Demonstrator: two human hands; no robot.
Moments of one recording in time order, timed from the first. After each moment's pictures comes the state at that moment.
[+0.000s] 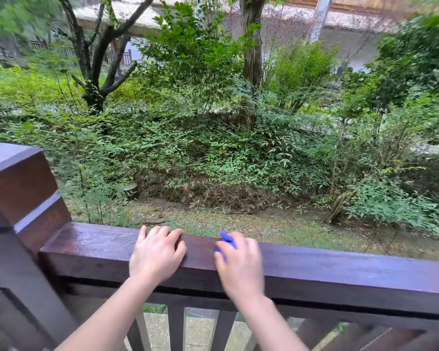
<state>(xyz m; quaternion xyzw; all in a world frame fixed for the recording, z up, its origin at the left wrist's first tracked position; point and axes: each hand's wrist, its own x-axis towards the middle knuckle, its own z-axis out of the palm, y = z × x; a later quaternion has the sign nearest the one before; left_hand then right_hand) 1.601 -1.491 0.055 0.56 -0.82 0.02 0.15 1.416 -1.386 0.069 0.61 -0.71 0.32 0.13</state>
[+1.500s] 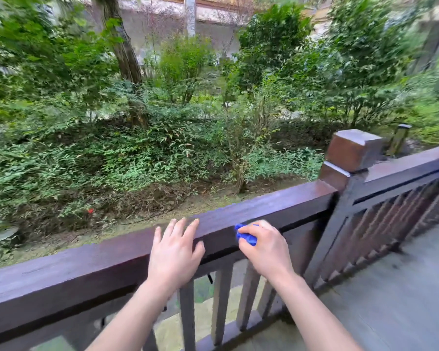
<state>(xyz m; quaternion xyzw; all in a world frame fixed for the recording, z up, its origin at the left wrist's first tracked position) 1.372 -1.302 0.111 0.32 -0.93 -0.07 0.17 1.215 -1.151 0.116 0.39 -0.84 0.36 0.07</state>
